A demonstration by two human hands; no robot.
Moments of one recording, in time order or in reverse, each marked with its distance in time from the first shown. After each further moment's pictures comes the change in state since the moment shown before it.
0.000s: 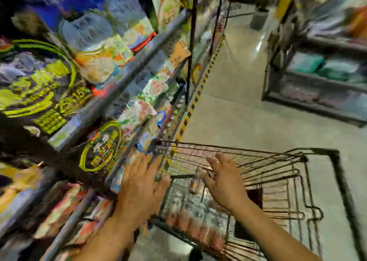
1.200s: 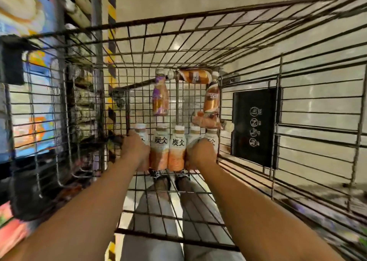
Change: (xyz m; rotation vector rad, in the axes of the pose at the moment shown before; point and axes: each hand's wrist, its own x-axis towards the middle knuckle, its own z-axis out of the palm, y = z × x) left_hand 0.078 -0.090 0.444 0.094 -0.933 -0.580; right_hand 0.034 0.142 0.388 0.342 -0.603 1.085
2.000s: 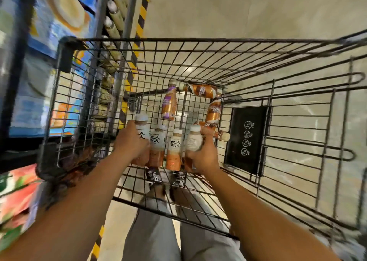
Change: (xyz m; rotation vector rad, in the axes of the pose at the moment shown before) left_hand -0.069 -0.022 -0.048 -0.295 0.176 0.169; right_hand -0.054 0.021 -0.038 0.429 0.069 -0.373
